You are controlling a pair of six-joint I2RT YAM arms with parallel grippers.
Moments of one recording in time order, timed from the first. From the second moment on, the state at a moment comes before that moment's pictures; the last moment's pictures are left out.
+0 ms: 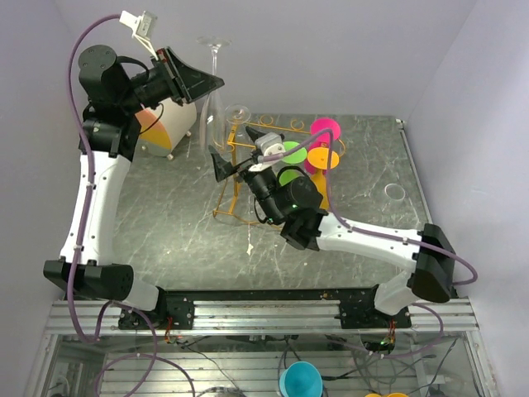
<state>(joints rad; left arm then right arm) -0.14 1.46 1.83 -0.14 0.87 -0.81 1.15 1.56 1.24 0.86 0.51 -0.30</state>
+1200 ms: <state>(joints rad) -0.15 1.05 1.38 -0.79 1.05 0.20 1.14 1.06 1.21 0.01 0.68 -0.06</state>
